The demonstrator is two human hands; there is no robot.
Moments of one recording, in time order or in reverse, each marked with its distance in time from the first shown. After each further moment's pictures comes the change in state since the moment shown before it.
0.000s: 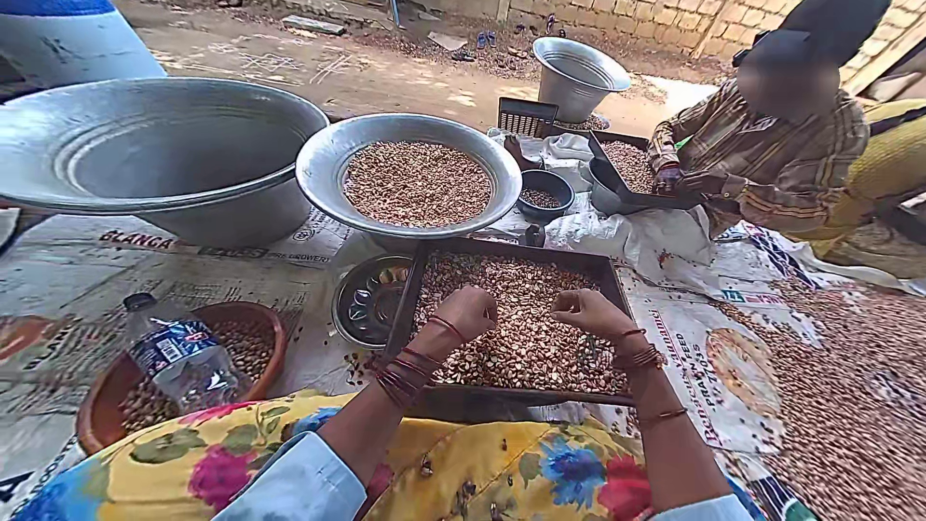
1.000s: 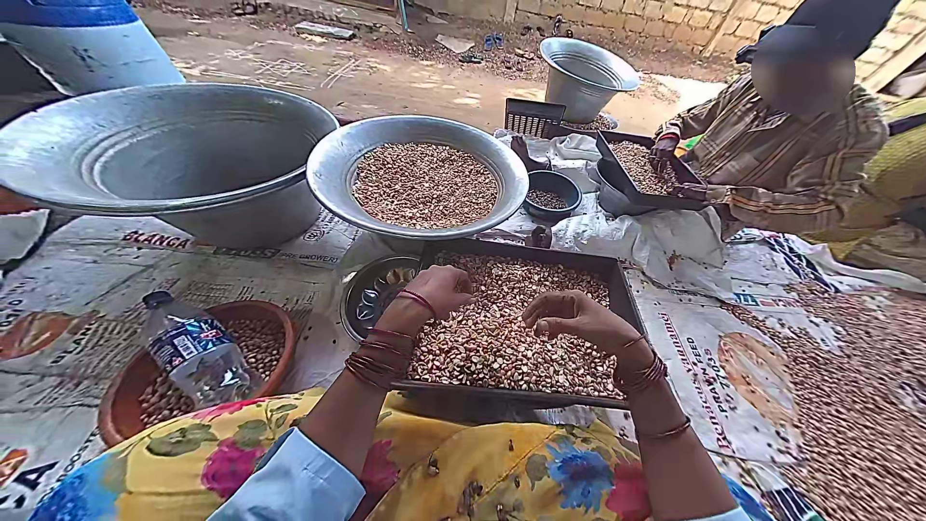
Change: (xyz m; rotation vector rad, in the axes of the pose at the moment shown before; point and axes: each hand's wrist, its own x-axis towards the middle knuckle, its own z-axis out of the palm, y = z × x) left_hand -0.013 -0.041 -0.037 -0.149 0.064 -0.211; right_hand -0.006 -0.036 0.015 0.611 -0.193 -0.423
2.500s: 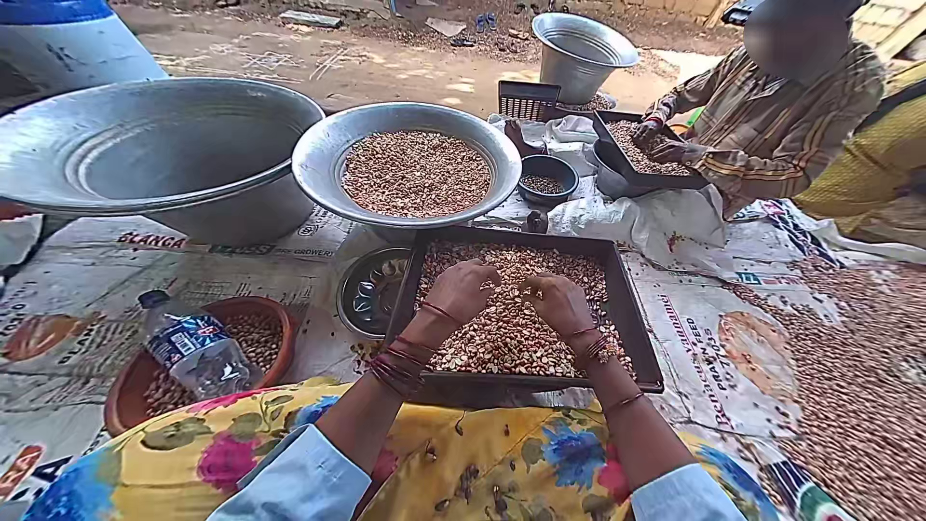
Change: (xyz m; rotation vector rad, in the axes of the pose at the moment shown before) left_hand -0.004 0.040 0.037 0.101 0.186 0.266; right_hand 0.024 0.031 0.024 -0.927 0.389 0.238
